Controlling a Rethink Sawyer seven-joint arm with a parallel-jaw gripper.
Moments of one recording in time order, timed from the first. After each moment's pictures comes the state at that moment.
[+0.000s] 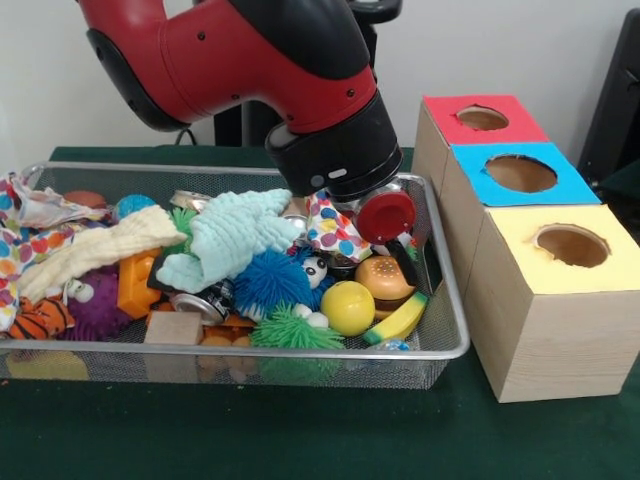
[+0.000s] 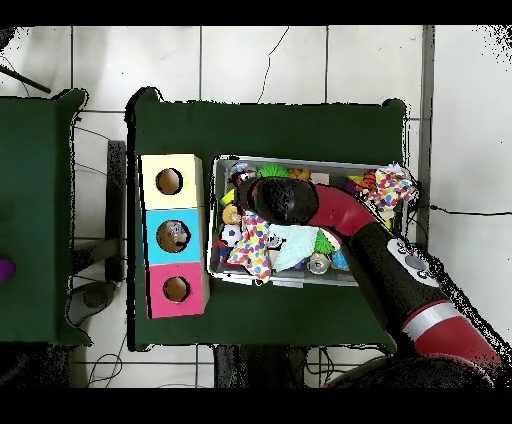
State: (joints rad) arm -0.72 -0.41 0.65 1.65 -0.23 0.56 -0.20
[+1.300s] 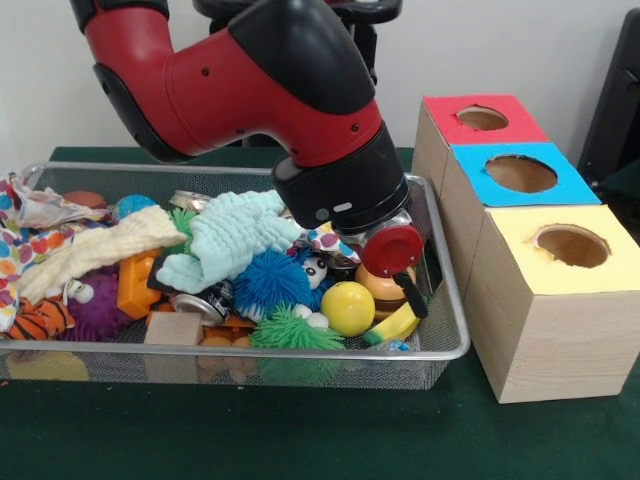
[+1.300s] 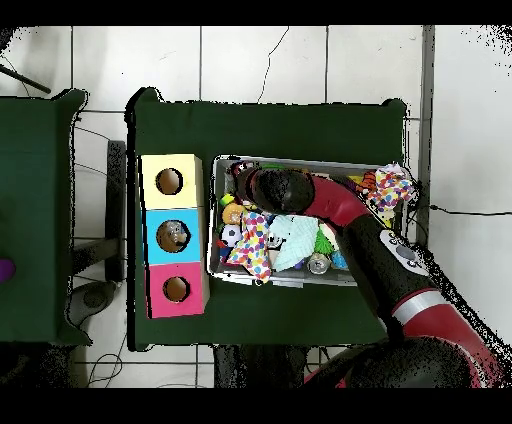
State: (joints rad) arm -0.70 -0.34 0.65 1.56 -0.23 0.56 -0.20
